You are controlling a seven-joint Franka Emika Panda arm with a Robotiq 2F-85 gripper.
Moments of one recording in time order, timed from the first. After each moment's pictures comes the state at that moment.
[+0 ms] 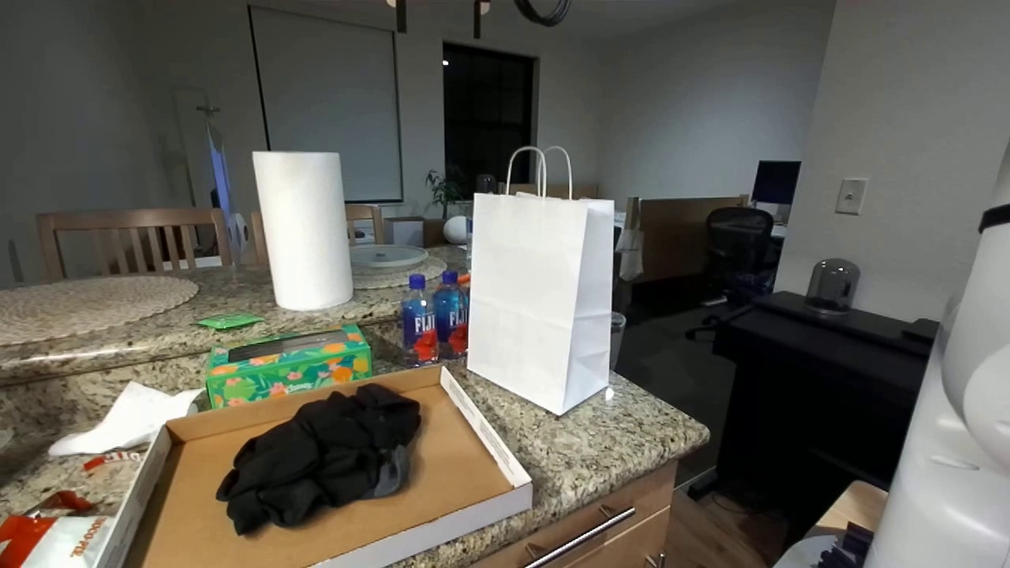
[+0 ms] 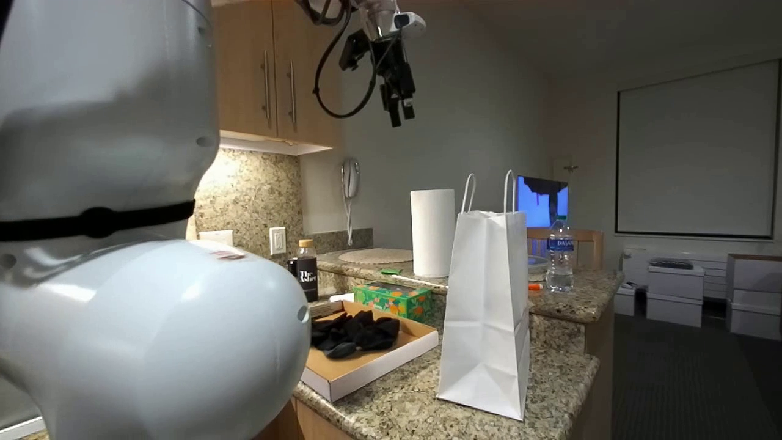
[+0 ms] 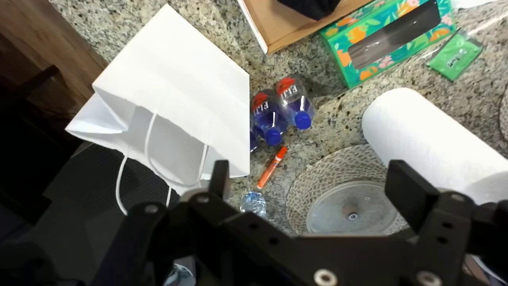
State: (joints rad) arm 0.16 -0.01 0.20 -1.28 -0.17 1.46 0.99
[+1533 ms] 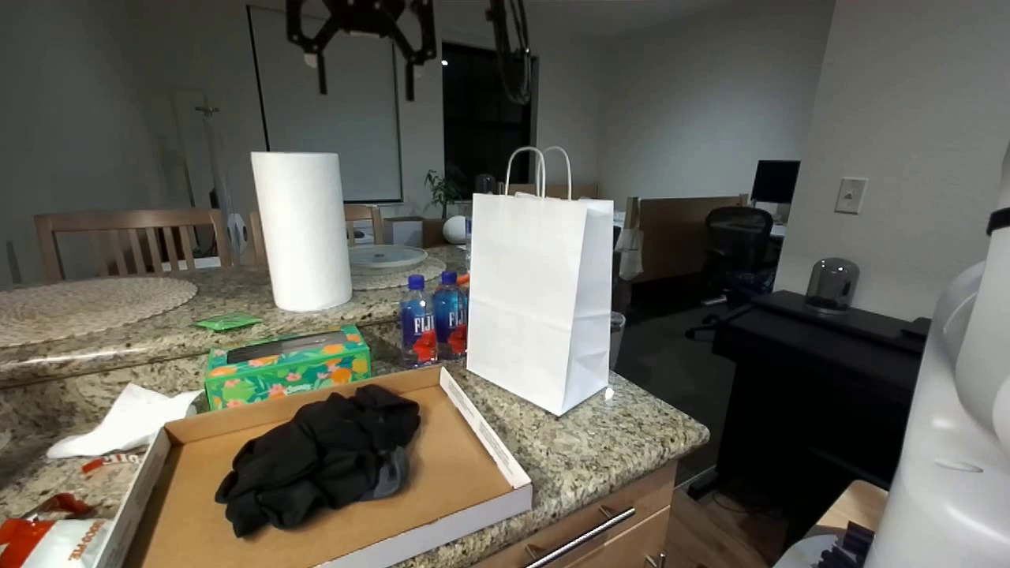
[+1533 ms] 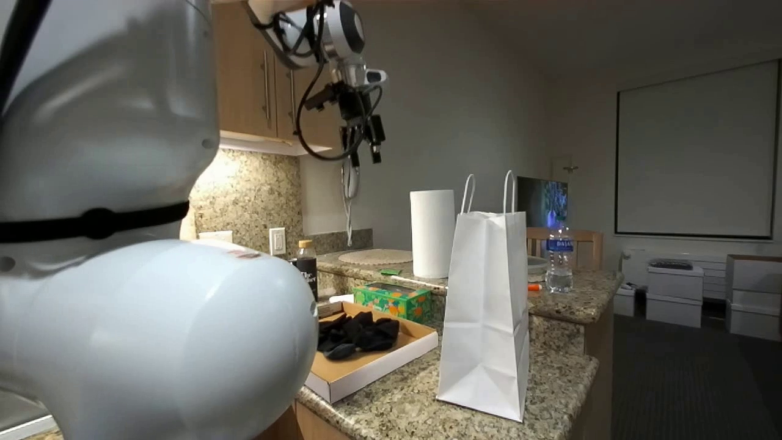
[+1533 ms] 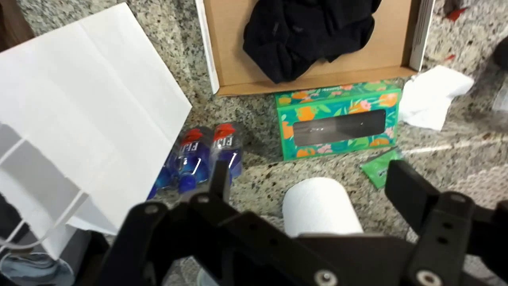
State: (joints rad) arm 0.25 -0.01 0.26 -1.51 -0.14 1.66 0.79
